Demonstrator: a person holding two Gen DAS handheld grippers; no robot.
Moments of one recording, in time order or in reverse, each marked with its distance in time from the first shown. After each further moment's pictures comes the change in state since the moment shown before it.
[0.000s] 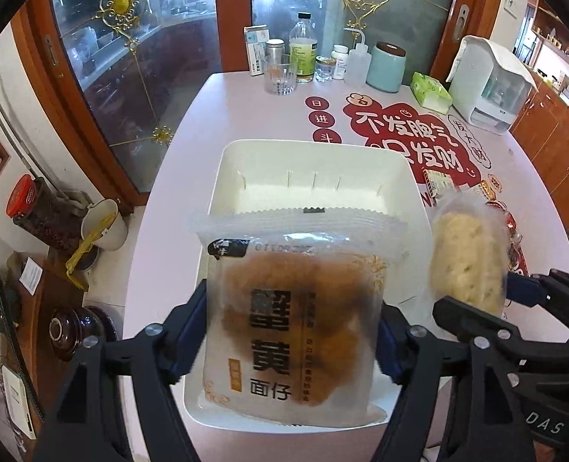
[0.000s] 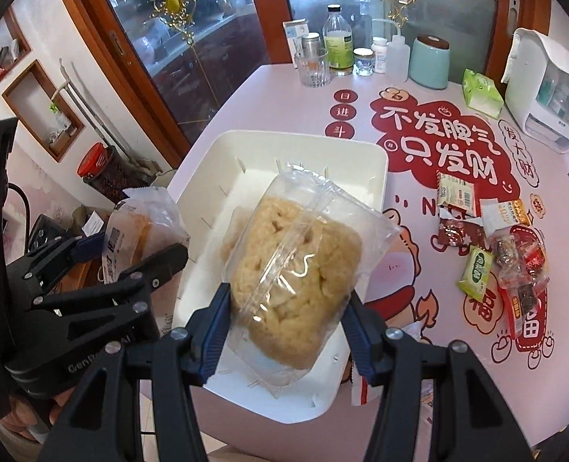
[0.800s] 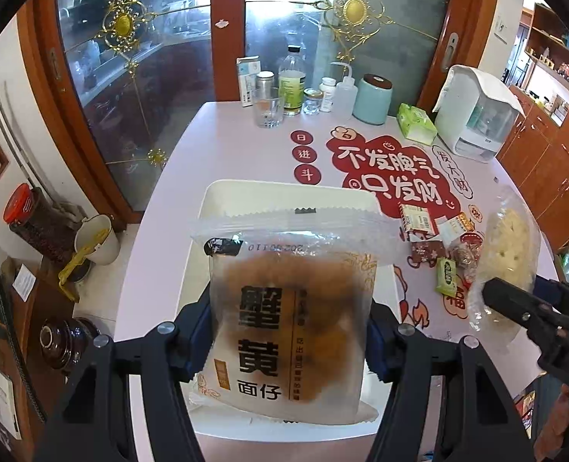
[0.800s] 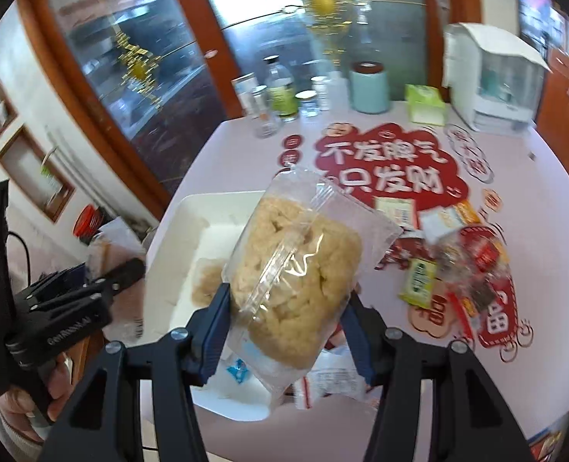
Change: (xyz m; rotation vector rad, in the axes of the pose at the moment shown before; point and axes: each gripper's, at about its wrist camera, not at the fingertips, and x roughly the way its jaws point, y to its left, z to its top) left arm -0.035 -0.017 0.016 -0.026 -0.088 -0.041; right arm -0.063 -0.071 -0.003 0.127 -0.171 -0.009
